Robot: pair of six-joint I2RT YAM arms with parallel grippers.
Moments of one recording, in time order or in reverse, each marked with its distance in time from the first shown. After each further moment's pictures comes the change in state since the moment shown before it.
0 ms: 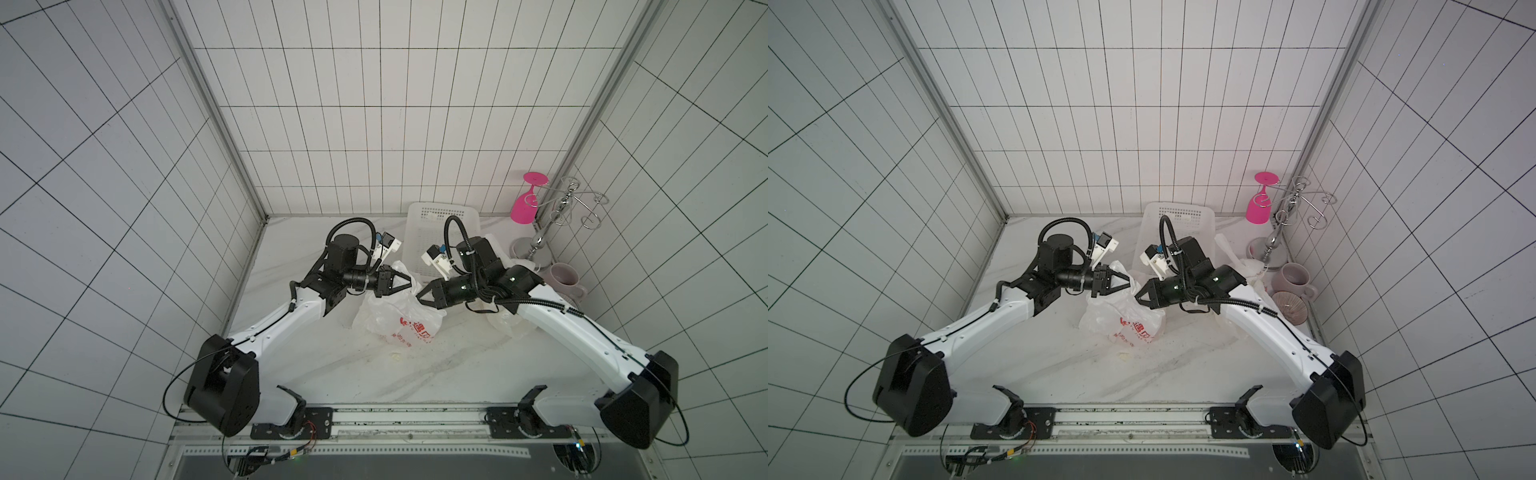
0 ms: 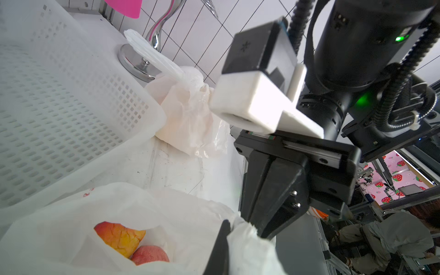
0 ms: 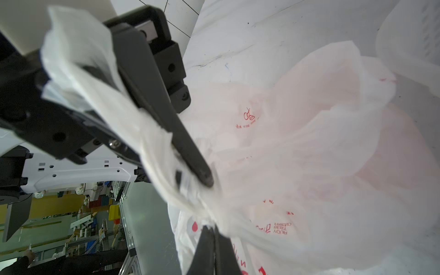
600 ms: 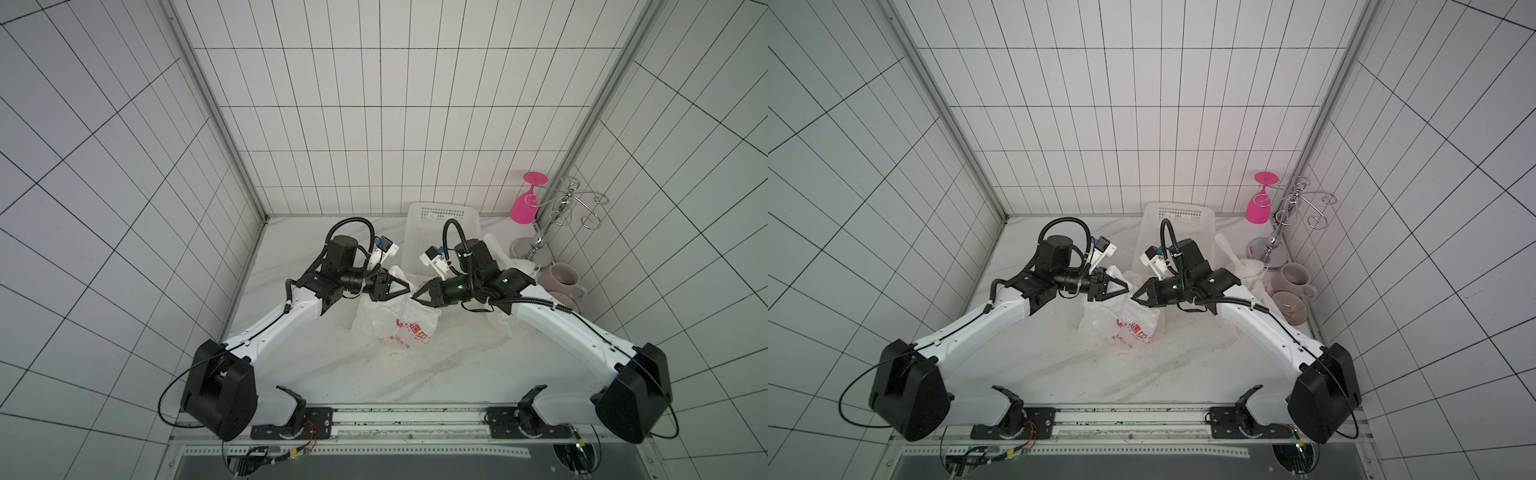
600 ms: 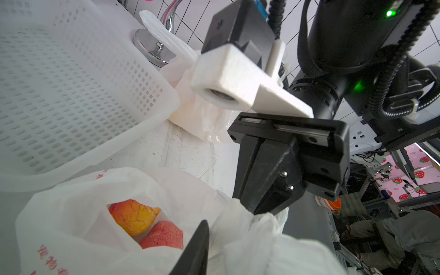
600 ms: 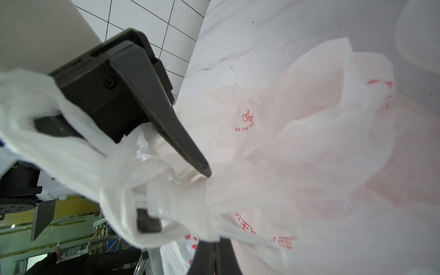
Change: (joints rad) left arm 0.016 -0.027 0.016 -0.181 -0.032 0.134; right arm -0.030 0.012 -0.067 0.123 -0.085 0.062
